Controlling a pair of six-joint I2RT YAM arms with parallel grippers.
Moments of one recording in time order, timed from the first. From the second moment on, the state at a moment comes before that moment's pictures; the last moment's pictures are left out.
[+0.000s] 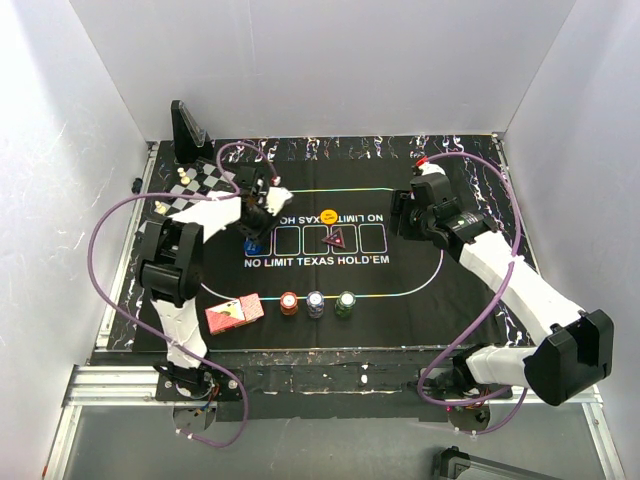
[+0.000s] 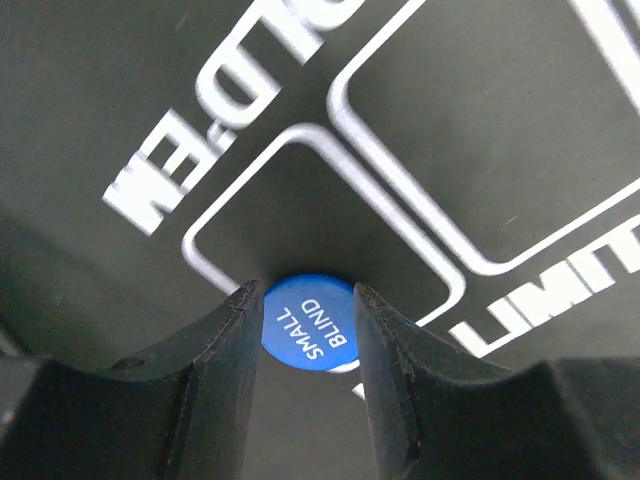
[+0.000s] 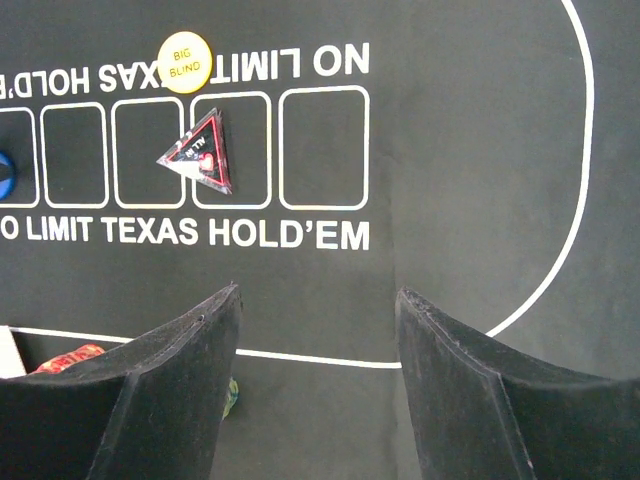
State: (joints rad) left arm -0.31 1.94 1.33 -0.58 0.11 0.49; right arm 0.50 1.25 1.10 -0.61 0.14 0.46
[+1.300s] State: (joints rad) left arm -0.15 1.79 1.80 -1.09 0.30 0.31; right arm 0.72 2.20 1.79 -0.62 0.14 0.36
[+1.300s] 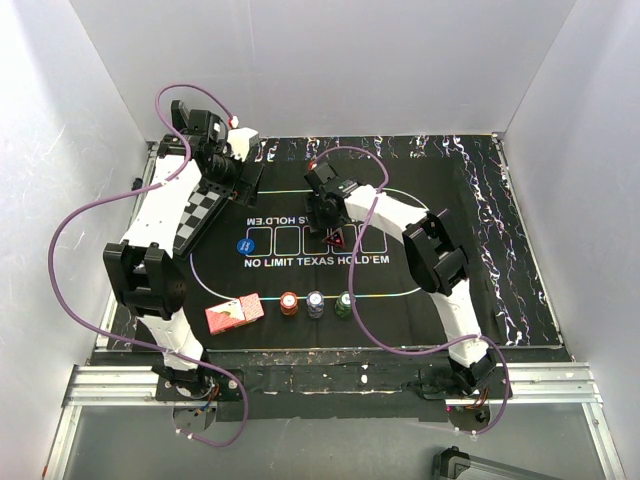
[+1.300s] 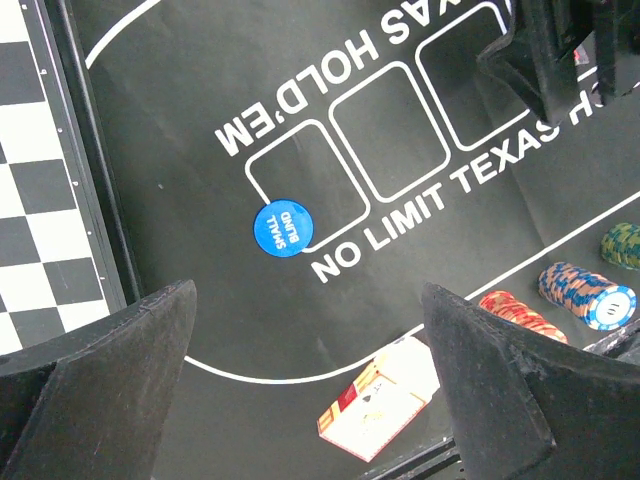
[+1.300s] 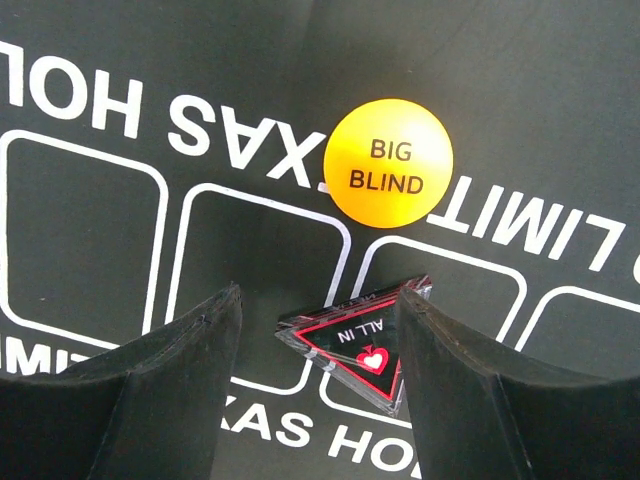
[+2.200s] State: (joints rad) left arm -0.15 1.78 1.86 -1.11 0.29 0.29; right arm 0.67 2.30 1.89 -0.67 0.18 0.39
